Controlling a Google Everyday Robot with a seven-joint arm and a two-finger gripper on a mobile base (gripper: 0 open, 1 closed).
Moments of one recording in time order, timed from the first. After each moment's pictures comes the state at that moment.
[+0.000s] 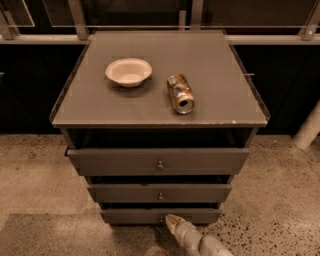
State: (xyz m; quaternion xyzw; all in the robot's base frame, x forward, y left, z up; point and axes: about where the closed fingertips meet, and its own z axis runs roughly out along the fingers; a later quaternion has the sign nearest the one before) arm 0.549 -0.079 0.168 -0.15 0.84 0.23 0.47
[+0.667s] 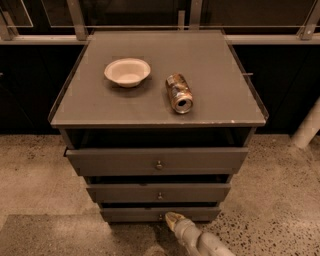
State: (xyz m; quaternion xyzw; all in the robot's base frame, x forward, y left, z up) arm 0.564 -0.082 0.171 -0.17 0.84 0.20 0.48
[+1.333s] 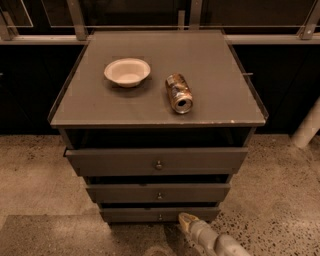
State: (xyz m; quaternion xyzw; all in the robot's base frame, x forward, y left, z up) arm 0.545 -0.132 0.187 -0.13 0.84 0.22 0.47
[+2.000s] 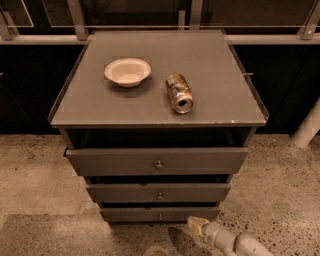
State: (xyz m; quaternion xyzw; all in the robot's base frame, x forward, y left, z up) arm 0.511 -0.180 0.237 -0.13 0.84 0.31 0.44
